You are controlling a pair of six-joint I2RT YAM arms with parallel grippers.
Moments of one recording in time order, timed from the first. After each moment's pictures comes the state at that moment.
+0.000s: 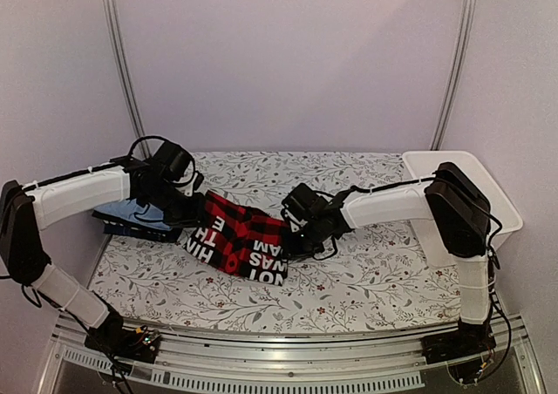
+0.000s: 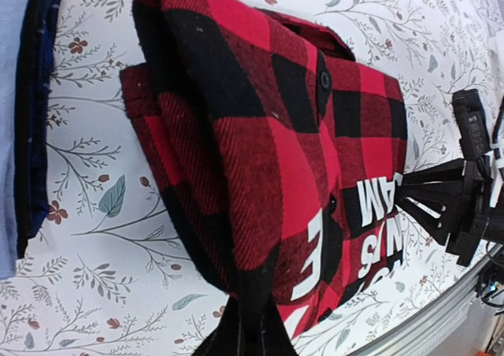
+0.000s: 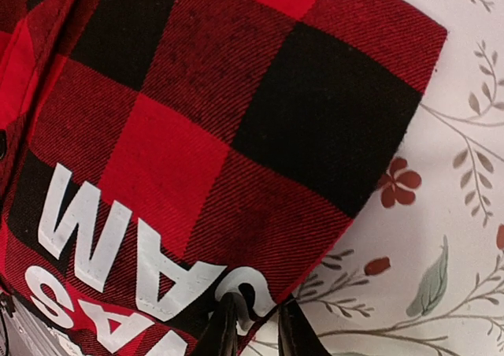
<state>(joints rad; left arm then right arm) -0.50 1.47 1.07 -0.70 0.15 -0.47 0.93 2.10 1.42 -0.39 -0.11 0.61</state>
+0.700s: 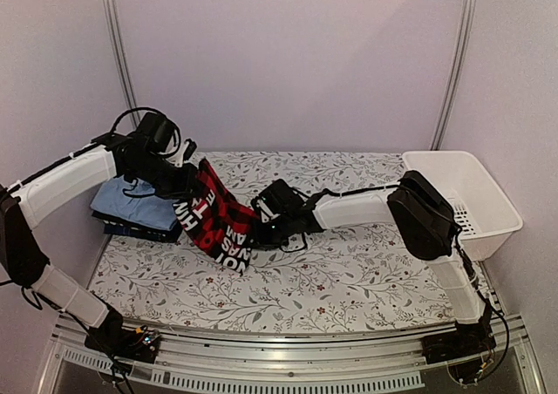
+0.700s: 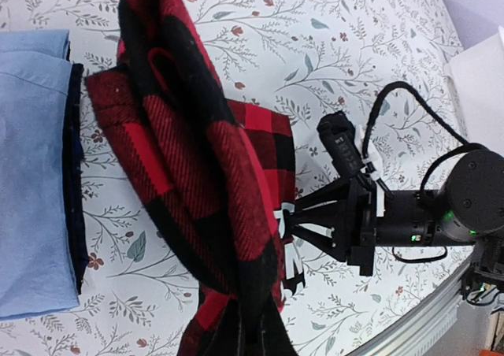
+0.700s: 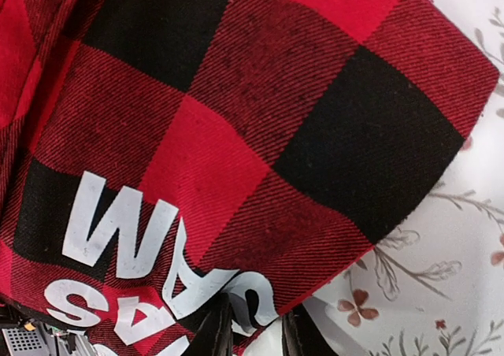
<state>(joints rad) -0.42 1.45 1.25 -0.78 0.19 -0.35 0.95 2.36 1.71 -0.21 -0.24 0.66</state>
